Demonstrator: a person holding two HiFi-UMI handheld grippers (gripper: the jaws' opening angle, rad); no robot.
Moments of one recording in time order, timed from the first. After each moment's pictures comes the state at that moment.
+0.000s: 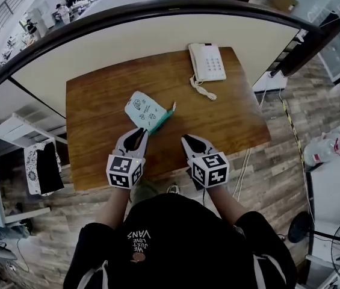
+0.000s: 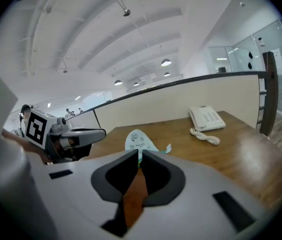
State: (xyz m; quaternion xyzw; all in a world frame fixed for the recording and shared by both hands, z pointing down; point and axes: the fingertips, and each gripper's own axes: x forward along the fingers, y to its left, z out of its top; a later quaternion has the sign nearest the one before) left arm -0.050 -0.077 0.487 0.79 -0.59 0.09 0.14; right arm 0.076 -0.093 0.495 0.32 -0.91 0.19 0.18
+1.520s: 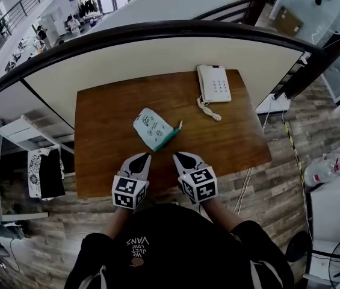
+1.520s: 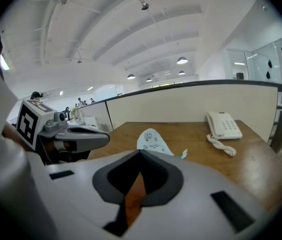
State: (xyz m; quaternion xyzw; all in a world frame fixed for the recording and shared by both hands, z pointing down) left arm -0.052 -0.043 0.490 0.78 -0.60 0.11 0.16; right arm 0.025 -0.072 0.486 0.26 -0.93 0.14 0.21
